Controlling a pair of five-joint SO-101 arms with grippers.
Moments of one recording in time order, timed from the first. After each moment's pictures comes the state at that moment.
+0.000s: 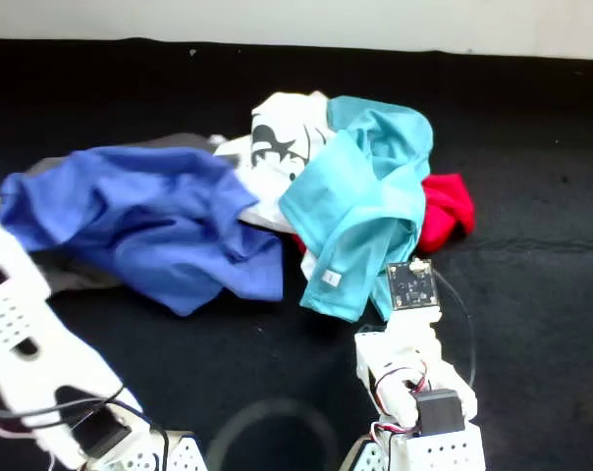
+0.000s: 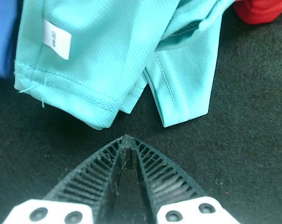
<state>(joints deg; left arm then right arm) -51.5 49.5 -73.7 97.9 -12.2 -13.2 -105.0 95.1 70.6 -0.4</state>
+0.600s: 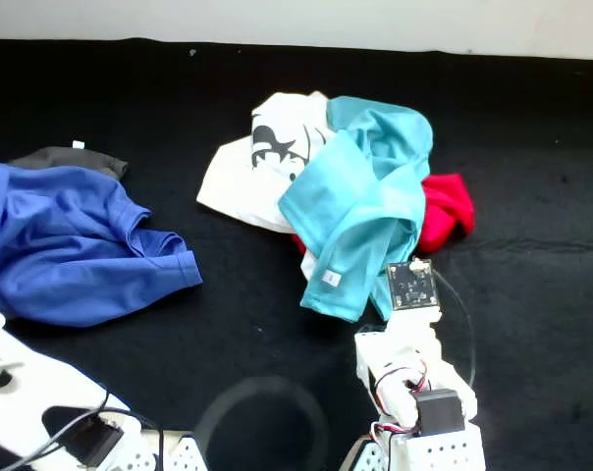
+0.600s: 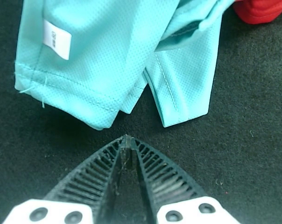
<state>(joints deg) -62.3 37.2 -92.4 100.7 -12.3 -13.2 -105.0 95.1 70.6 -0.4</state>
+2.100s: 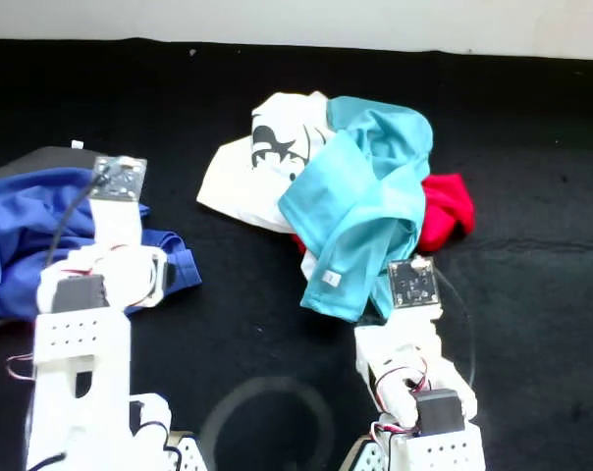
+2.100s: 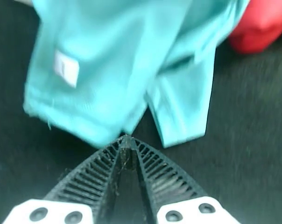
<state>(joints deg) -13.3 -48.1 59.6 49.9 -12.2 -13.2 -105.0 95.1 64.2 -0.4</state>
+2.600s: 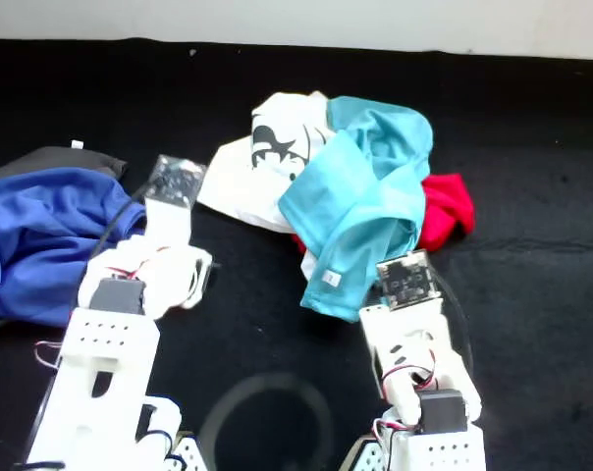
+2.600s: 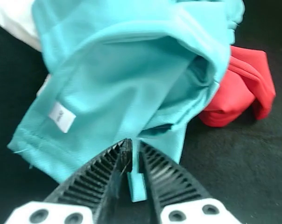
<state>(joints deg) -1.4 -47.6 59.8 46.4 -9.1 -9.1 -105.0 94.7 52.7 14.4</state>
